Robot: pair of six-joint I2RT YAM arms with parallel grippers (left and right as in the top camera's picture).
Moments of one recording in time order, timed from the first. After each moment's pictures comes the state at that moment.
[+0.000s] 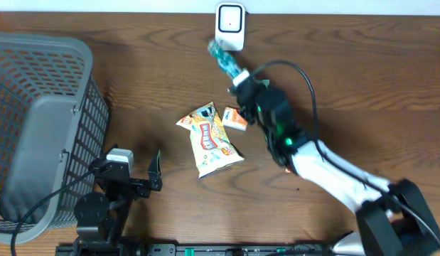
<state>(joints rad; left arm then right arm) -0.01 0.16 0.30 -0.40 0.17 -0.03 0.56 1.64 0.91 0.33 0.21 -0.43</state>
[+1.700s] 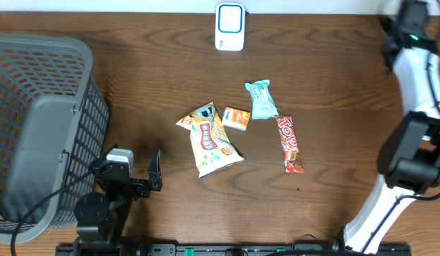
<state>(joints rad) -0.01 0.16 0.30 -0.40 0.17 -0.03 -0.27 2.15 1.84 -0.60 0.58 -0.64</state>
